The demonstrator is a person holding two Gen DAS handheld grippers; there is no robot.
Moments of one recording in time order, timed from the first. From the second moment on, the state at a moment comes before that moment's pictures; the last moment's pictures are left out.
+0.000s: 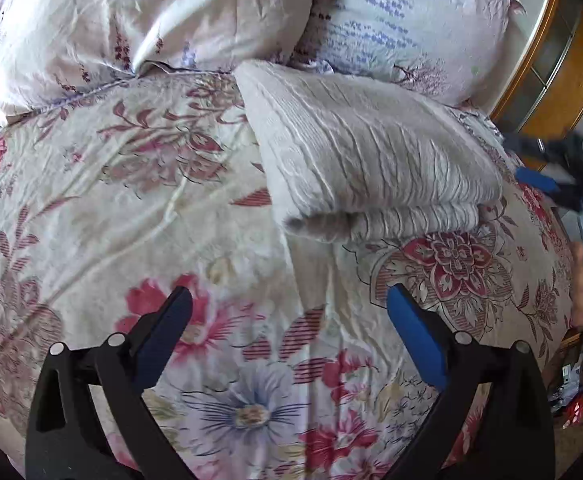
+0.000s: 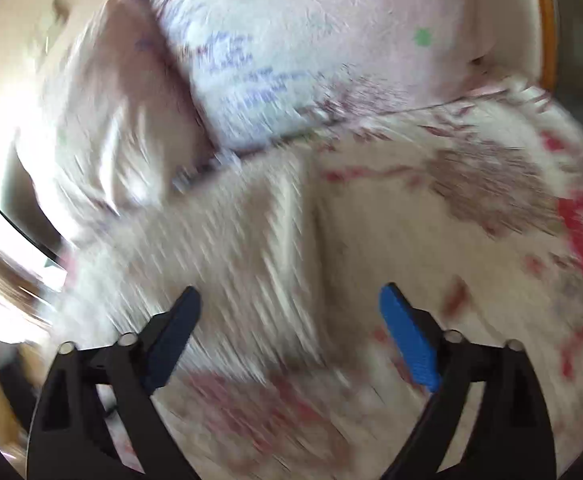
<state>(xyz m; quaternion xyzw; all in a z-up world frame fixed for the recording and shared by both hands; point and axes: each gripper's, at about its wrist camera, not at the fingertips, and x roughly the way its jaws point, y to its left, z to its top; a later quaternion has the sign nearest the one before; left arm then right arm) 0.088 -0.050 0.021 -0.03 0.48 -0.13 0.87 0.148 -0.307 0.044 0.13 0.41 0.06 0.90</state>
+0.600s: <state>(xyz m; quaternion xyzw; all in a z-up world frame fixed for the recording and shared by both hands) 0.092 -0.076 -0.001 0.04 0.46 -0.05 0.89 0.111 -0.267 -0.014 0.01 0.47 0.02 0.88</state>
